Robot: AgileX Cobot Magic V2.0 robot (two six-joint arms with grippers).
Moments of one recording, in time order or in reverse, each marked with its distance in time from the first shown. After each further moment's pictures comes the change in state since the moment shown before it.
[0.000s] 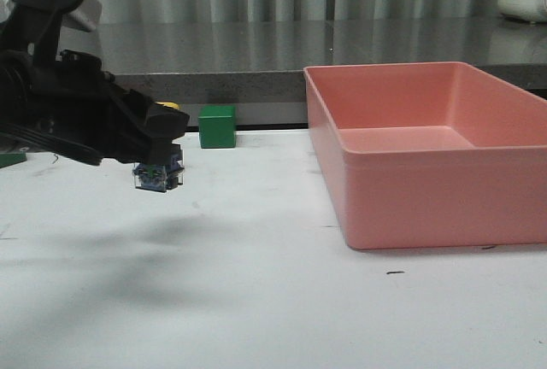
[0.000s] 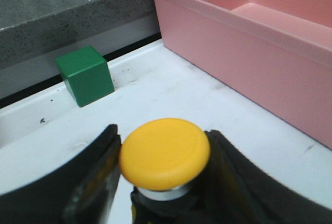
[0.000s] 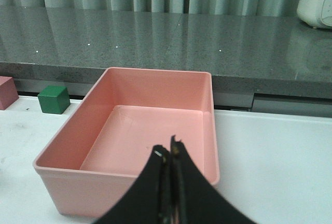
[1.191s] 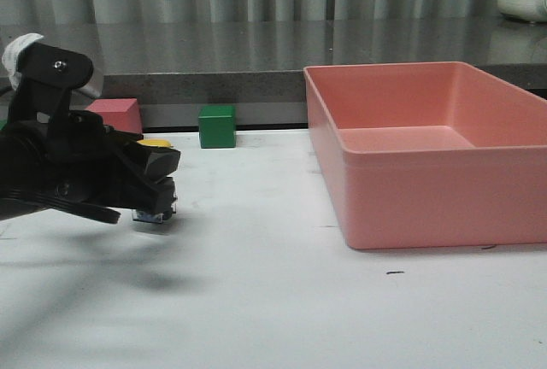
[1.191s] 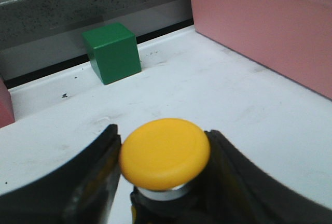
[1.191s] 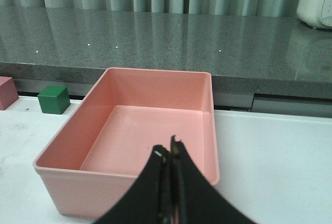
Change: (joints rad) left arm 0.000 0.226 0.029 -0.142 -0.288 0.090; right arm 0.000 0.000 0.000 0.000 0.000 0.000
